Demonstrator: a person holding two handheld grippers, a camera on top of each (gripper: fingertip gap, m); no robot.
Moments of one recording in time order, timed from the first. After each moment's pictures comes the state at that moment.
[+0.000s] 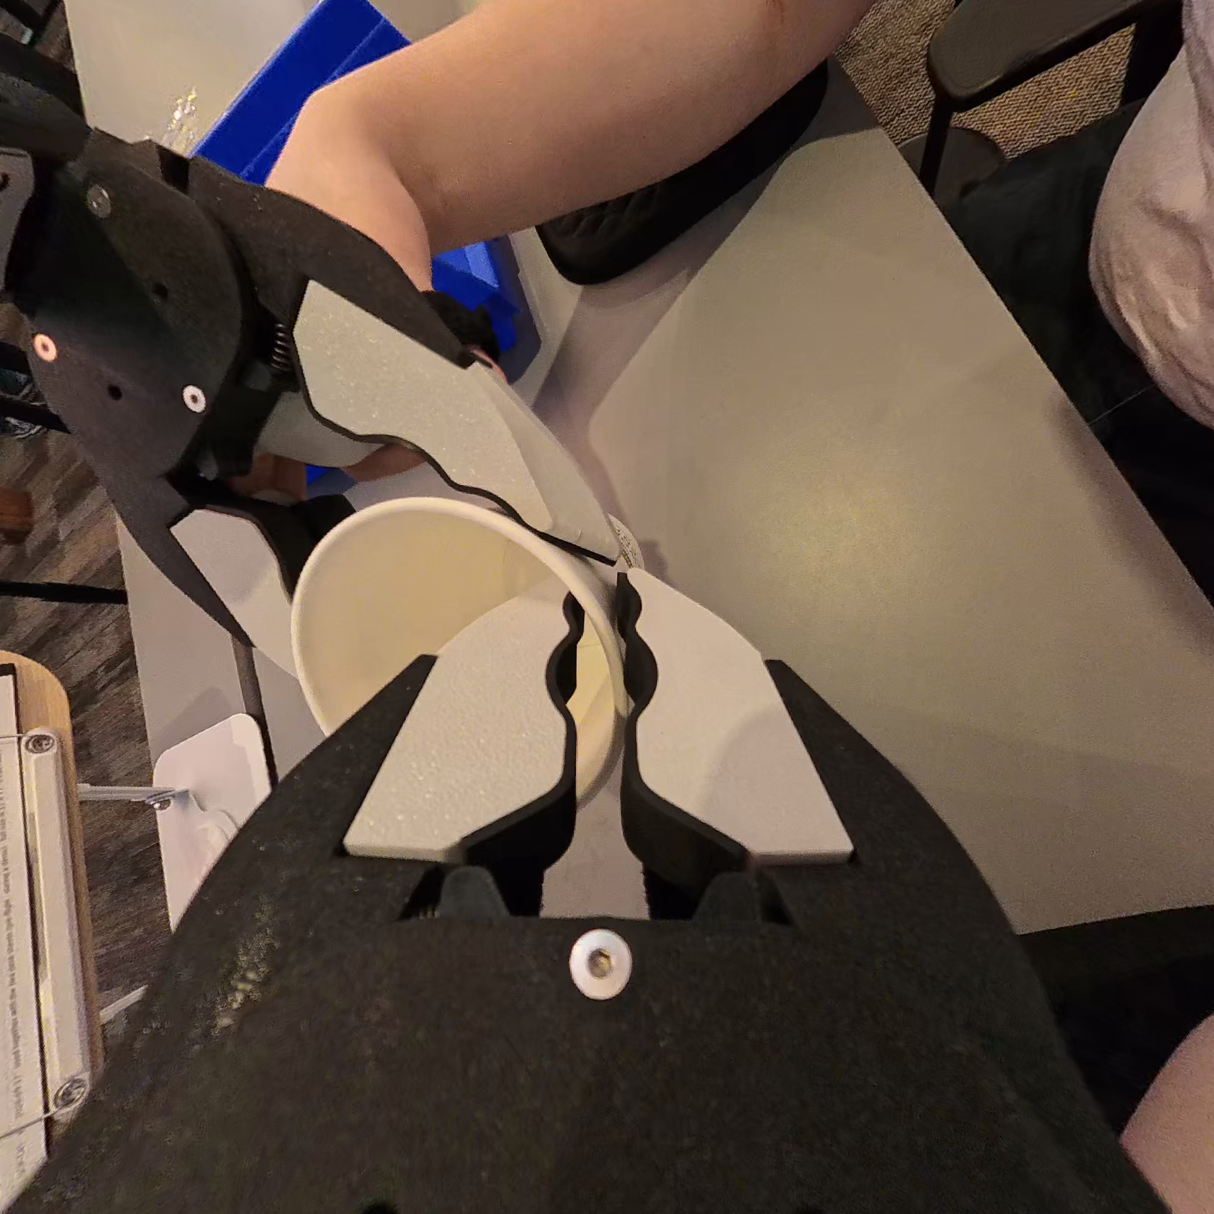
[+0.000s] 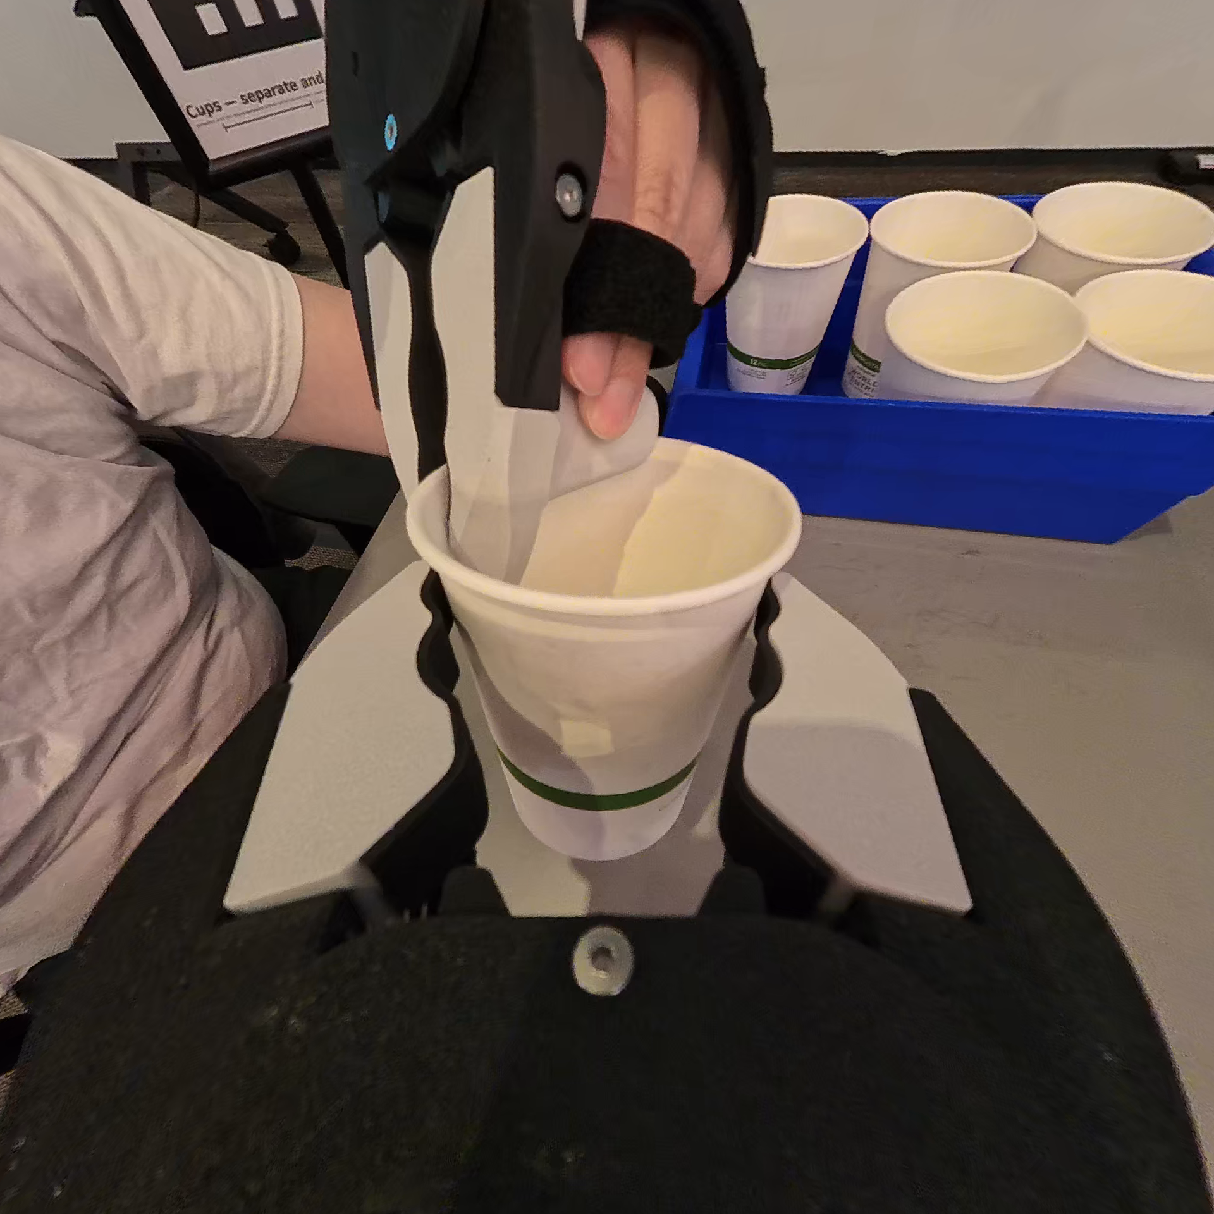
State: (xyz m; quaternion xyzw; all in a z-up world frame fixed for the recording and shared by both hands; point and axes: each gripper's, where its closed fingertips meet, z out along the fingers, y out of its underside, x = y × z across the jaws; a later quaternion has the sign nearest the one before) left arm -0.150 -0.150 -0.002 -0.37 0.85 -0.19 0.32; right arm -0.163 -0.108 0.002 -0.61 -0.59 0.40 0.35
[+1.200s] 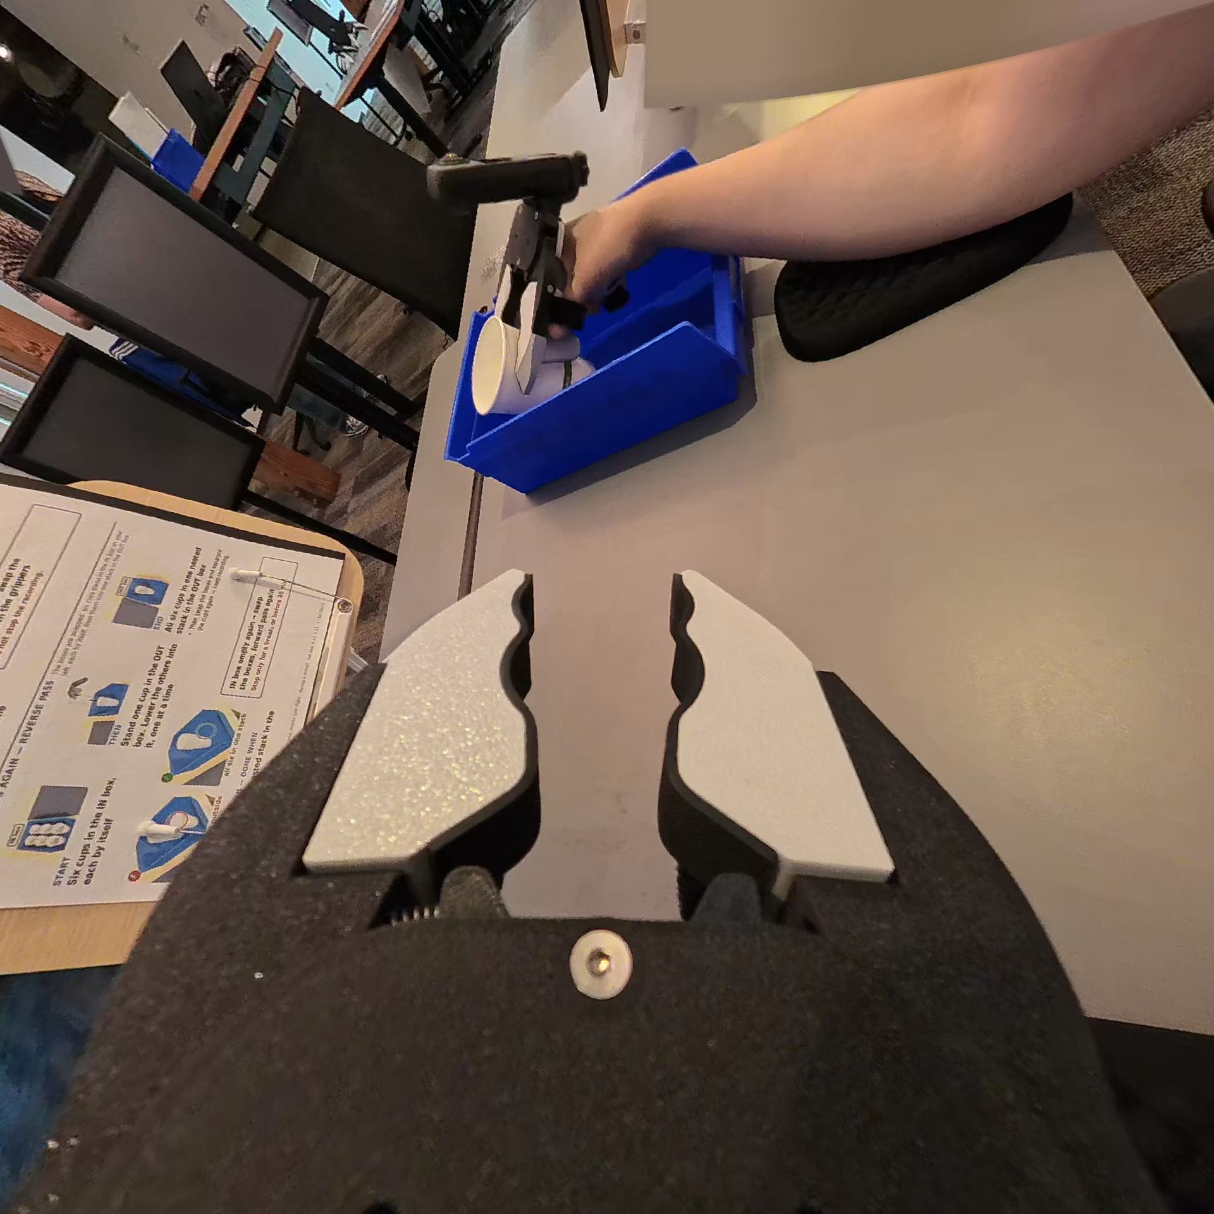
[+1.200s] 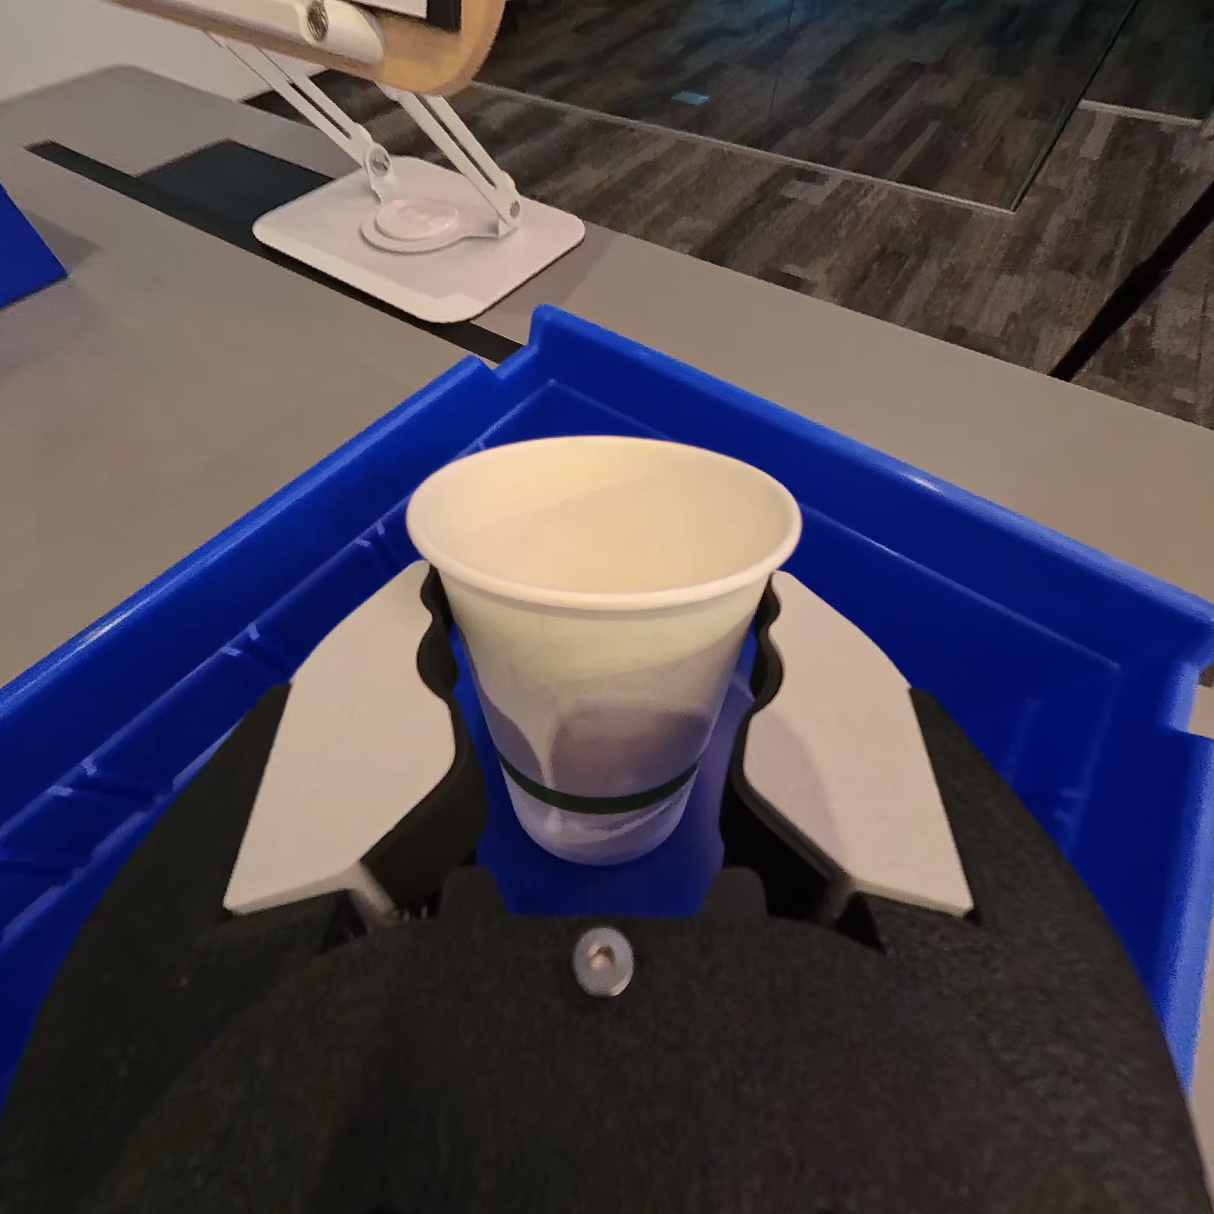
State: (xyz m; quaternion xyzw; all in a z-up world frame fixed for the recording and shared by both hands) left arm -0.188 -0.117 0.075 -0.40 0.75 -0.17 0.50; right arm 0.203 0.040 -0.075 -0.84 -0.15 0.10 0.52
